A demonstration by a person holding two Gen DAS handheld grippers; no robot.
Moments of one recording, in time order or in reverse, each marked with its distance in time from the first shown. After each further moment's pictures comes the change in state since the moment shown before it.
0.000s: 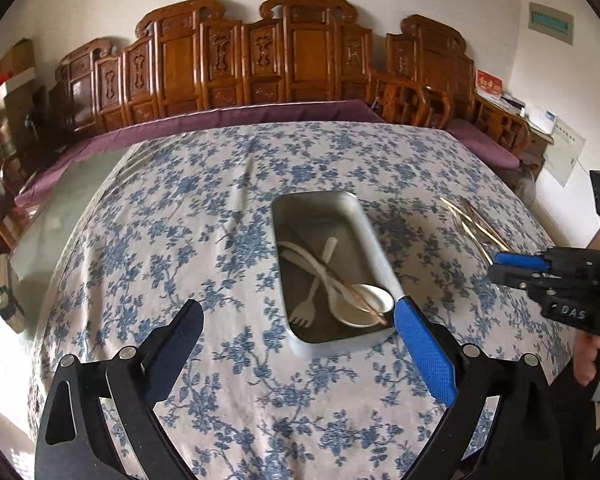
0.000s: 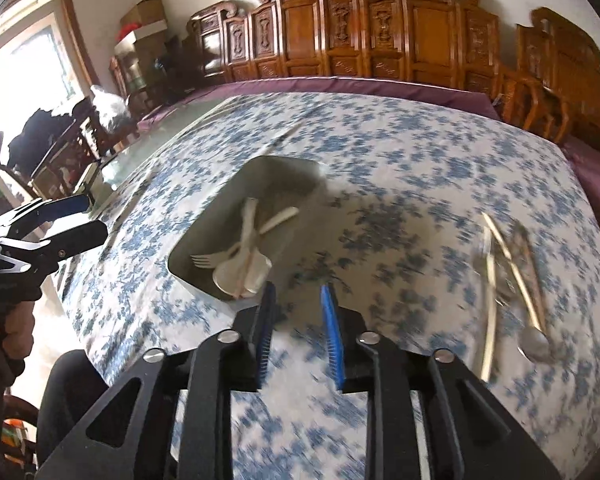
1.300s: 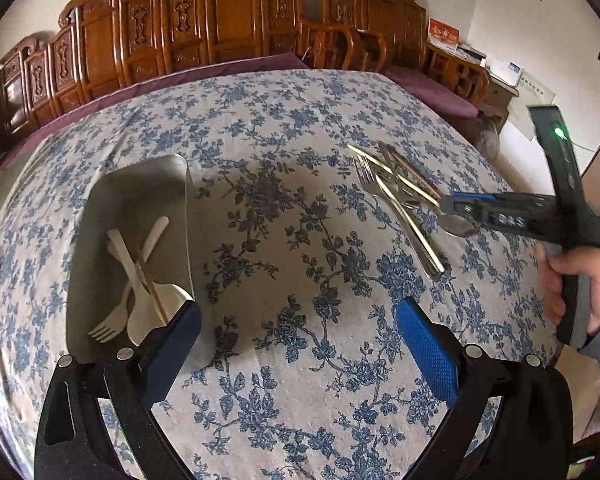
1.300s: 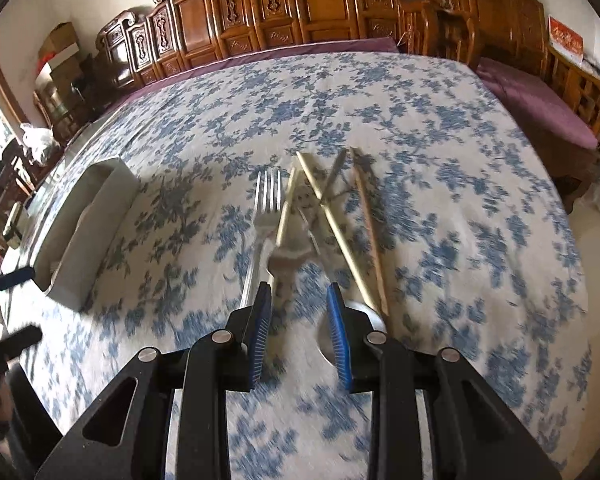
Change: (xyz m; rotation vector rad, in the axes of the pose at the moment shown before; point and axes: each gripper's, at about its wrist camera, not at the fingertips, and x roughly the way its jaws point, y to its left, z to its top) left arm 0.090 -0.150 -0.002 0.083 0.153 -0.144; right arm 0.039 -0.193 -0.019 0.213 0.093 -0.115
